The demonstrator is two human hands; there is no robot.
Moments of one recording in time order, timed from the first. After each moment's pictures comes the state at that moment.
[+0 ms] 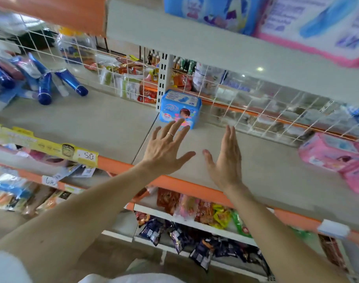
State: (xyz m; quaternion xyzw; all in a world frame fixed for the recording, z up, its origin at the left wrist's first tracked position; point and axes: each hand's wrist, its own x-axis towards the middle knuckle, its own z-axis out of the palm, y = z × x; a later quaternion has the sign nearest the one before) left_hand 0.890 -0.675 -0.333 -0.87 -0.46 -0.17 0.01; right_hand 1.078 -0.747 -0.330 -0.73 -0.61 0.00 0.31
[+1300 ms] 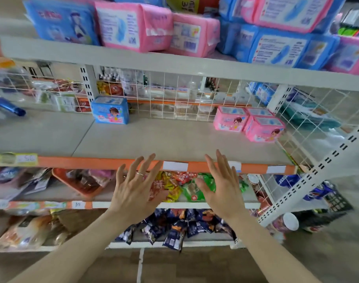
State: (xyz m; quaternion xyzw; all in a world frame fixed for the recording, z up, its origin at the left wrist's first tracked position) left_hand 0.960 -0.945 -0.303 -0.91 -0.38 -0.18 0.03; right_hand 1.195 -1.053 -0.289 -0.76 -0.60 -0.01 0.25
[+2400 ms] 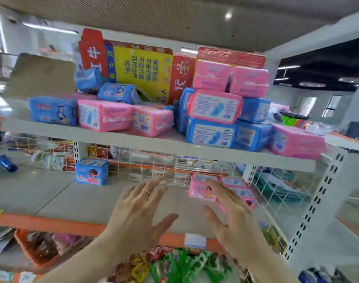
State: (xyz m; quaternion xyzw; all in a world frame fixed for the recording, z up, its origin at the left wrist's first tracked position) left_hand 1.110 -0.997 -0.159 -0.87 -0.33 -0.34 0.11; right_hand 1.326 -1.108 -0.126 -0.62 -0.69 -0.08 0.37
